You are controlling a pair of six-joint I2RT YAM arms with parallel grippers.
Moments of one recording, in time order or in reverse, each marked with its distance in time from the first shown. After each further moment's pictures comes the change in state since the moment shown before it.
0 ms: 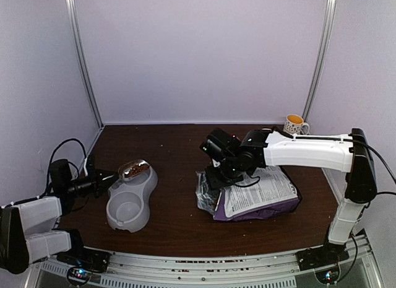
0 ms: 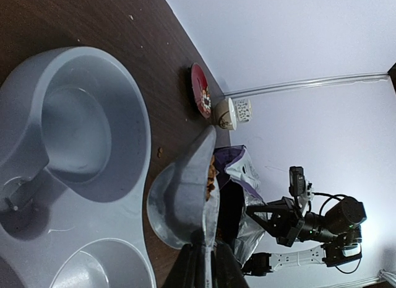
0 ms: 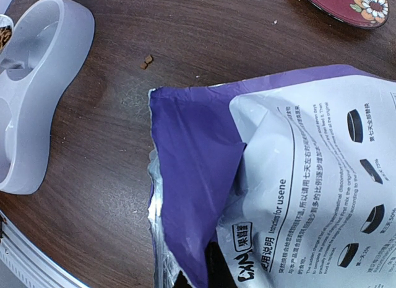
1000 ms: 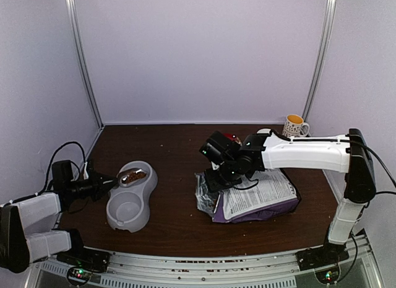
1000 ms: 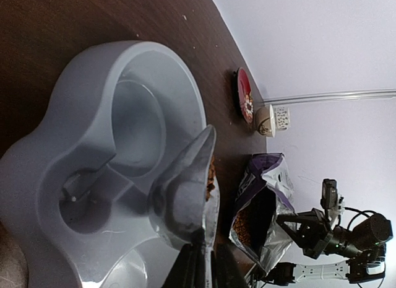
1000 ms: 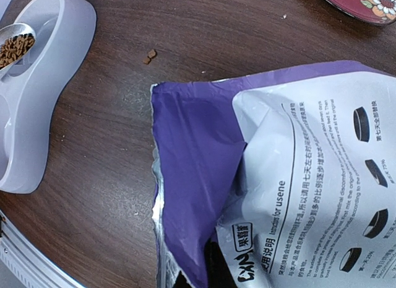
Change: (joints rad) left arm 0.019 0.009 0.050 -0.262 -0.097 0.171; right arm 0.000 0.008 -0.036 0.052 -0.018 -0.002
